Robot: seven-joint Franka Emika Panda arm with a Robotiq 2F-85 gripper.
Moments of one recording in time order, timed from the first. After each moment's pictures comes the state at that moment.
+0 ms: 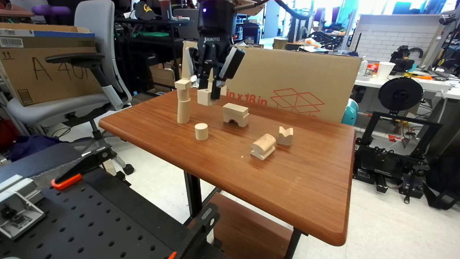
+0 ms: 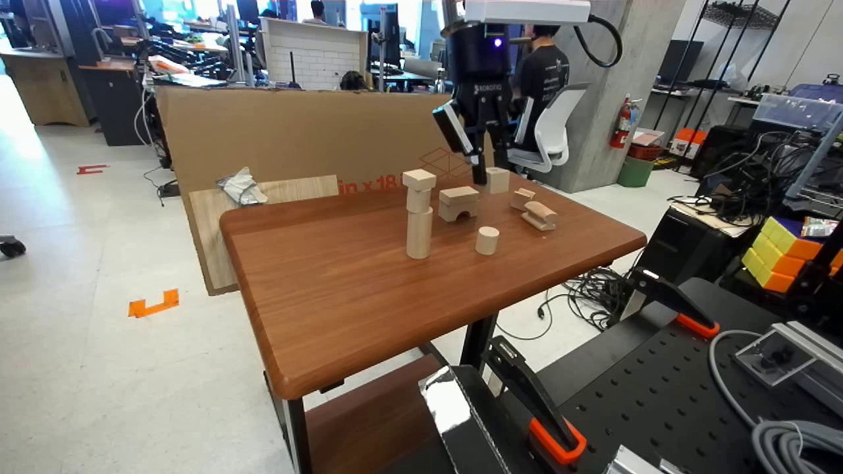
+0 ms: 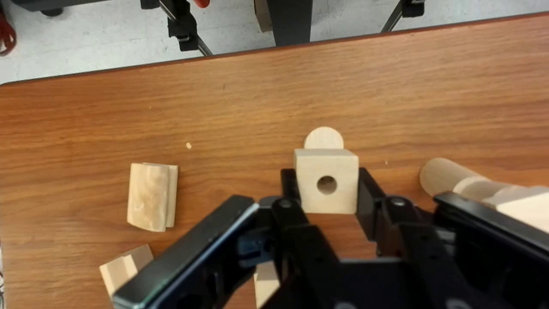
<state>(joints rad) 0.08 0.46 -0.01 -1.90 -0.08 2.02 0.17</state>
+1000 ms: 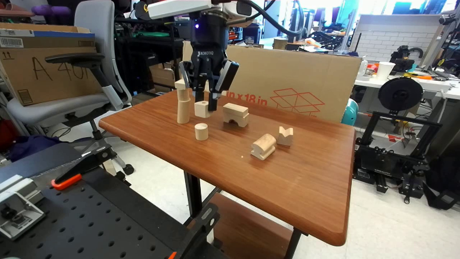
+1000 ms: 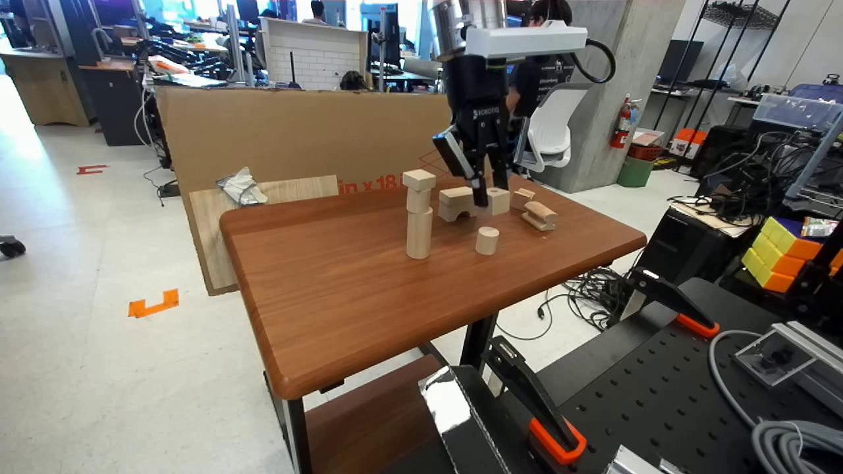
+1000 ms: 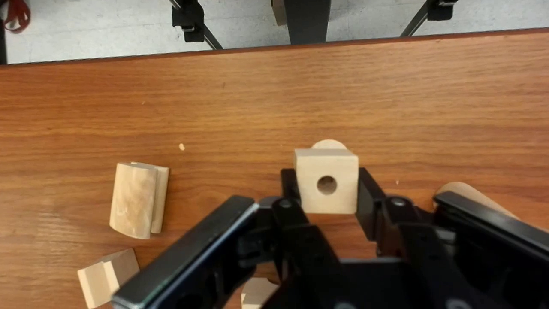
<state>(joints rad) 0.10 0.47 -0.01 -1.97 -0.14 2.11 0.17</state>
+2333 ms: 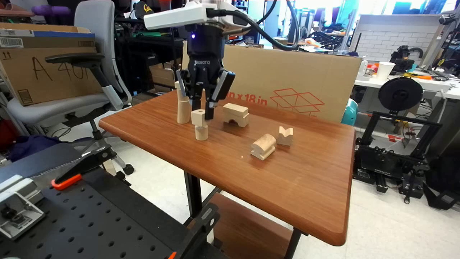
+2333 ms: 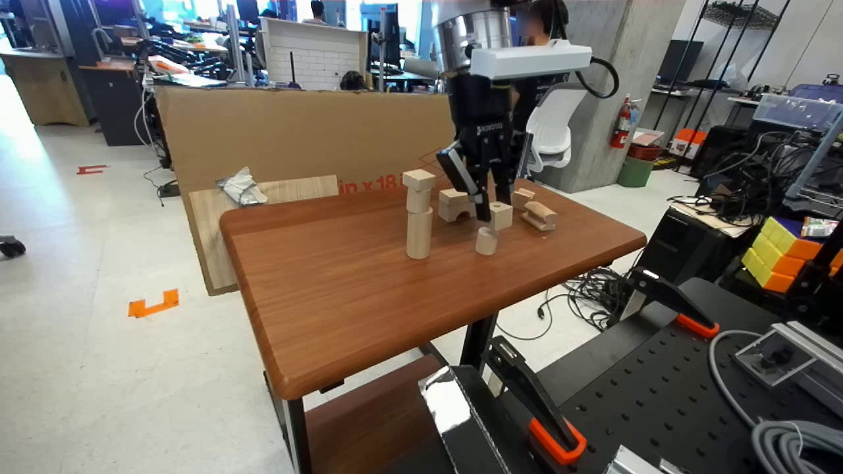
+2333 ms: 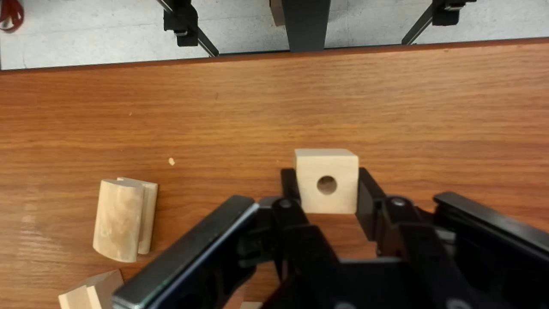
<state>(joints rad) 0.10 0.47 -0.01 -2.02 -0.14 2.16 0.17</state>
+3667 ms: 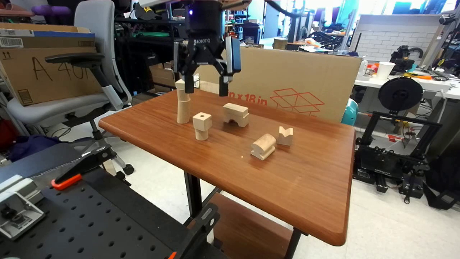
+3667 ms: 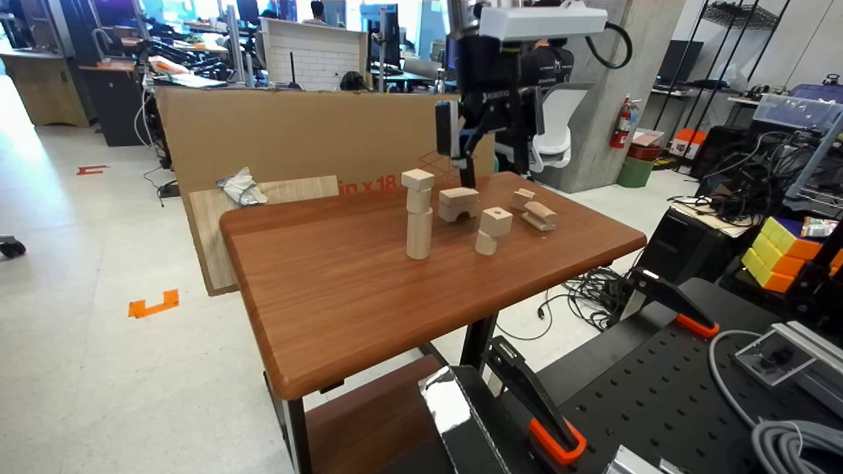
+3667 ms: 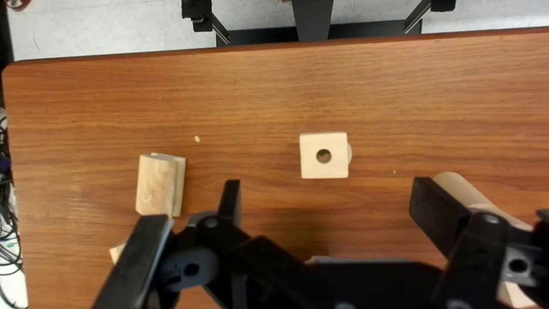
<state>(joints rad) 0.10 0.36 -0.01 -2.07 -0.17 2.18 0.19</state>
